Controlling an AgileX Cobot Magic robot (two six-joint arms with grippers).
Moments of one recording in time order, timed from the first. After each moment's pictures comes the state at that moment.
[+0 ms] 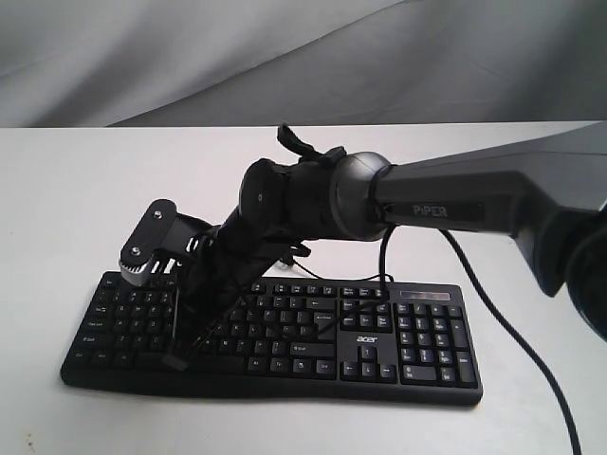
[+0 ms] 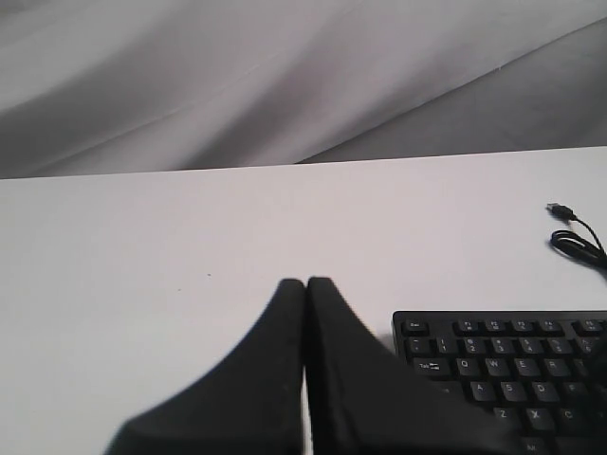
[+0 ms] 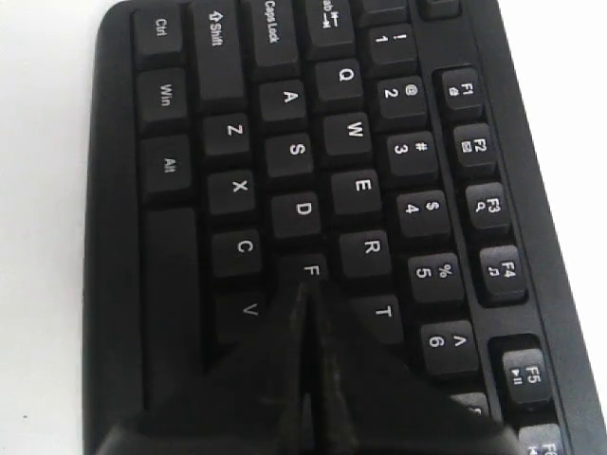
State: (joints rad) left arm 0.10 0.00 0.00 0.12 0.27 -0.07; right arm 0.82 2.21 -1.53 0.61 0.57 -1.01
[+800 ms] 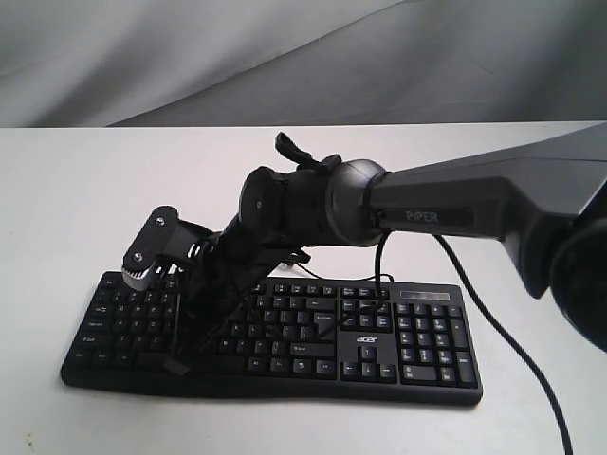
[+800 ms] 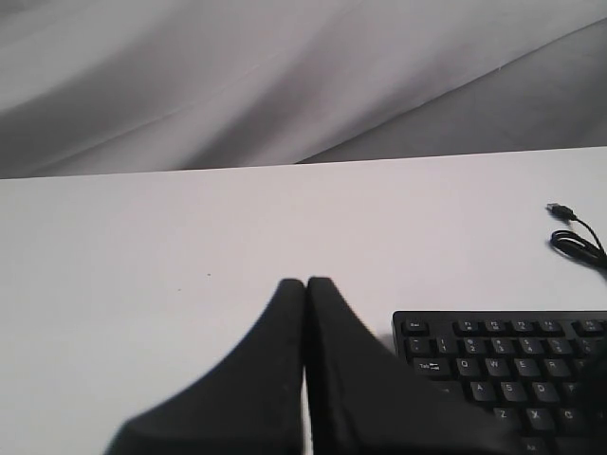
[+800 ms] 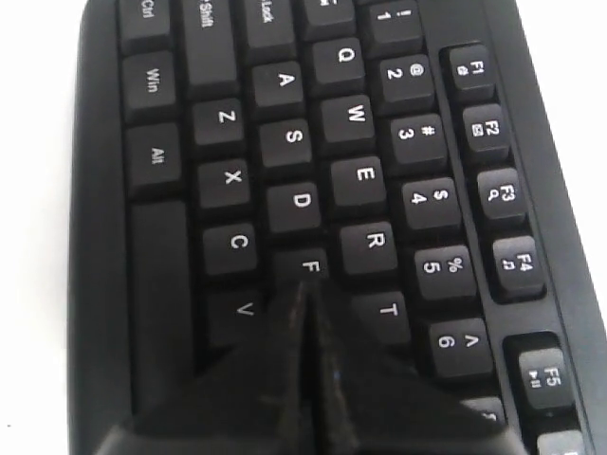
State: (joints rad) left arm 0.10 0.00 0.00 0.12 0.27 -0.07; right arm 0.82 2.23 -1.53 0.62 0.56 -1.00
